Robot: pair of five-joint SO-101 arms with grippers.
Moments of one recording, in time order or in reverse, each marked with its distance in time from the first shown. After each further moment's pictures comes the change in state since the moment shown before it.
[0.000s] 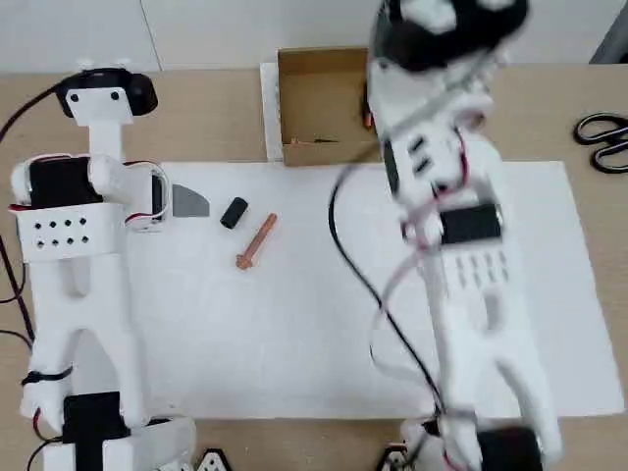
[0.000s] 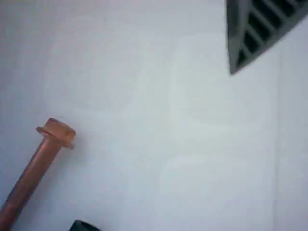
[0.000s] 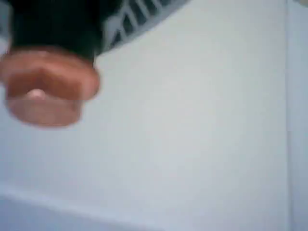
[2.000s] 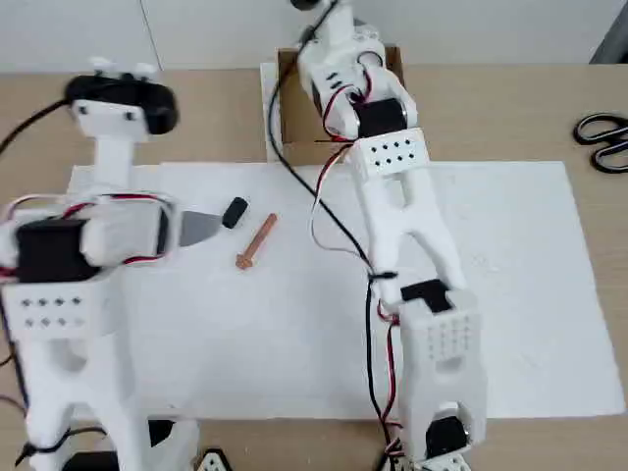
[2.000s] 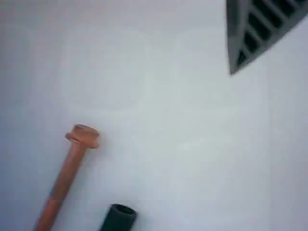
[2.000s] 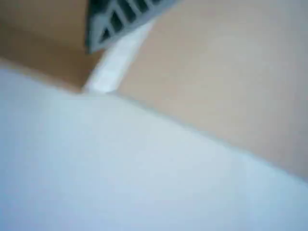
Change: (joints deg) left arm 1.5 -17.9 5.6 0.0 -5.8; right arm -8.3 46.0 -56.6 35.5 -1.8
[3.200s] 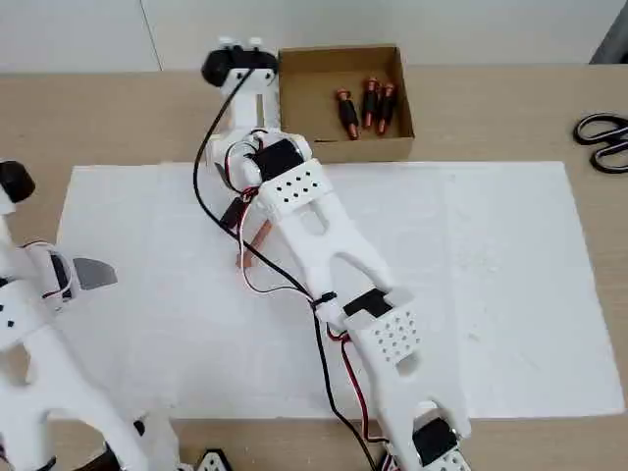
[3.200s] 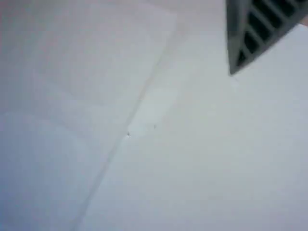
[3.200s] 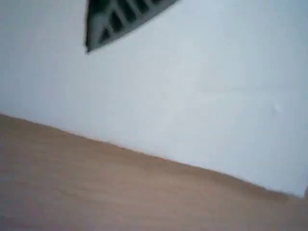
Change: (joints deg) left arm -30.2 -1.1 16.9 -0.1 -3.7; right arm -14.6 13.5 -0.3 11.8 -29.9
